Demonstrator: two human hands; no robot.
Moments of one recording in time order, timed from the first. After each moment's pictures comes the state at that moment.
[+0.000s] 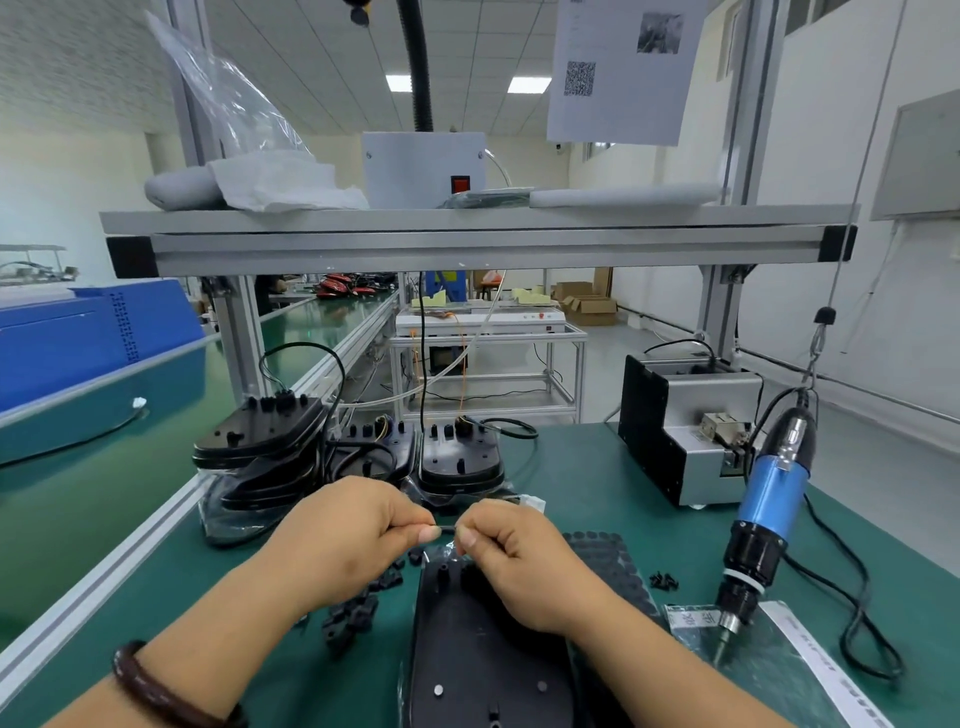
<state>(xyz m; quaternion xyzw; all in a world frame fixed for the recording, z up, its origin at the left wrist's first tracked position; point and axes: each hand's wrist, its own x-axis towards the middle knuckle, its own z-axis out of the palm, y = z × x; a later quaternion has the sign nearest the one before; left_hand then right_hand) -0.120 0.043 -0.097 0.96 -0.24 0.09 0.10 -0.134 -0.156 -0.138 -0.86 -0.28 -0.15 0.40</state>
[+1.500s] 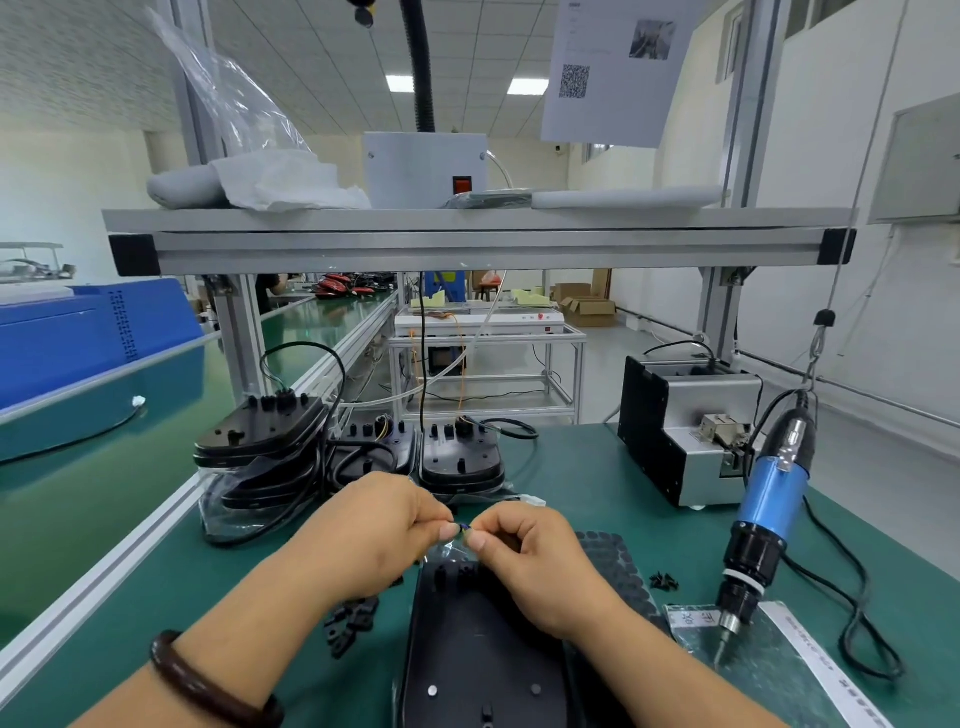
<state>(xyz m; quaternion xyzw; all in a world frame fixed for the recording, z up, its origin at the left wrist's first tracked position) -0.123 0.023 -0.091 0.95 -0.25 0.08 0.13 -0.137 -0.160 -0.146 -0.81 -0.21 -0.14 0.52</state>
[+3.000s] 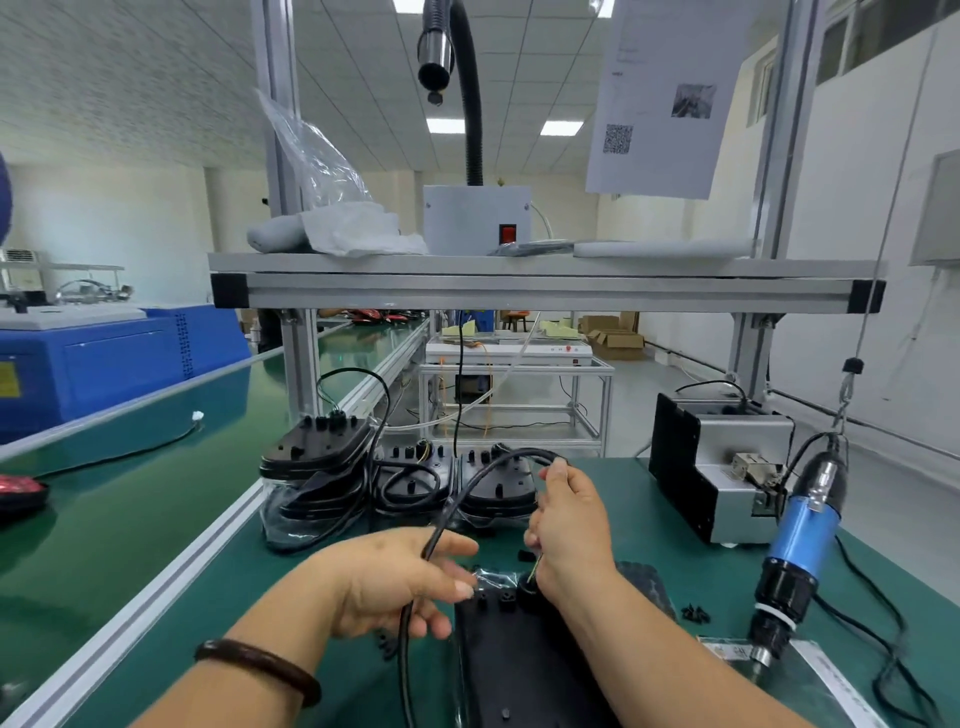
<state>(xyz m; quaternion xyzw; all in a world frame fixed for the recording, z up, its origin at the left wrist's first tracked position) -0.145 0.049 -0.098 0.79 -0.10 -0.23 0.55 -0.108 -0.121 -0.115 -0.56 0.09 -0.17 0.81</state>
